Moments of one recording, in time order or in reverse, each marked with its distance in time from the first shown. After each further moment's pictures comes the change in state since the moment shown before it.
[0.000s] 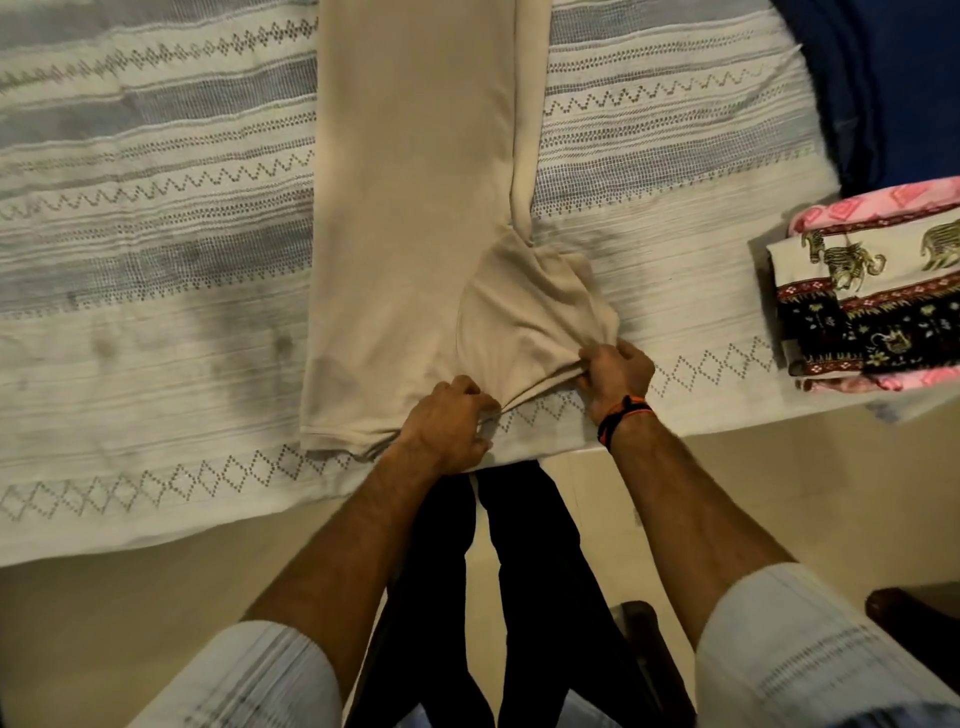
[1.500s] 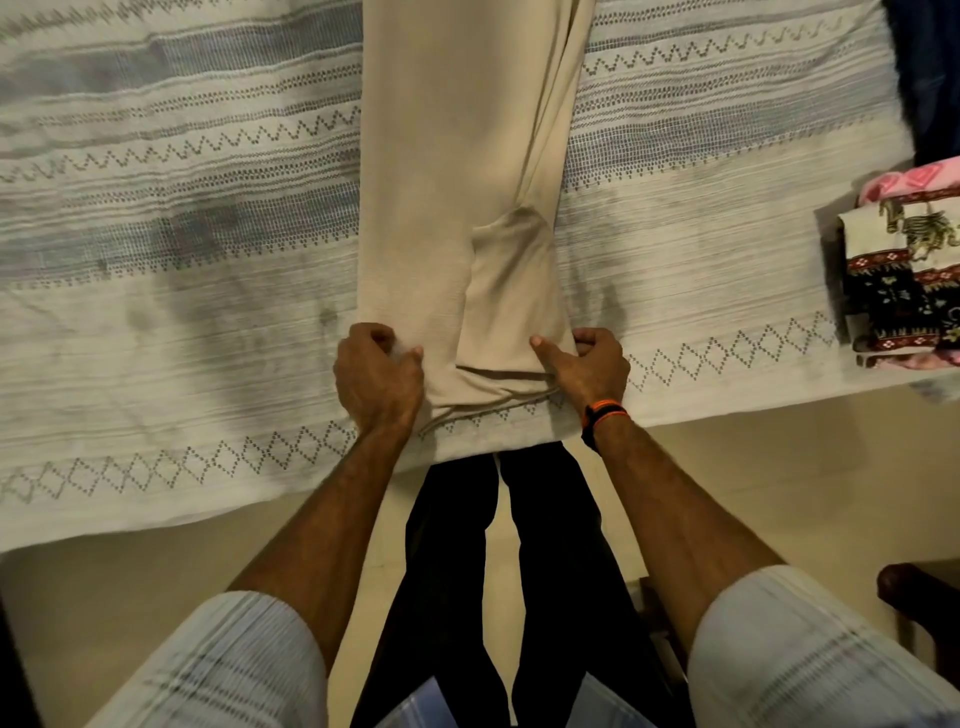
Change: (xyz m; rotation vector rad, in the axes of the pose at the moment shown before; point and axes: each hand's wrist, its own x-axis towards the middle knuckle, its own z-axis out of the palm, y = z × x) left_hand -0.030 -0.081 -0.023 -0.567 0.745 -0.730; right_hand -0.063 0.043 0.048 -0.537 -0.076 -0.268
